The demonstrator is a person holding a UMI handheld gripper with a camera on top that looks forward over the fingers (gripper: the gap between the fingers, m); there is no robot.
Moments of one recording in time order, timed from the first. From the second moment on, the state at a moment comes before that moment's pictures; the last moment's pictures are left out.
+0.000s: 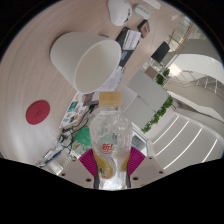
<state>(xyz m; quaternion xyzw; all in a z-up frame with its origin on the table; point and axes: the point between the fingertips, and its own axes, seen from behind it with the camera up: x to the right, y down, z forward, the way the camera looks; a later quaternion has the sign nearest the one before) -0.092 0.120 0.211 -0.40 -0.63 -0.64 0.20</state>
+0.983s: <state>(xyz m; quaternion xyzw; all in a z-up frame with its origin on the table) -0.061 0.102 0.206 -0.73 -0.04 0.00 0.68</state>
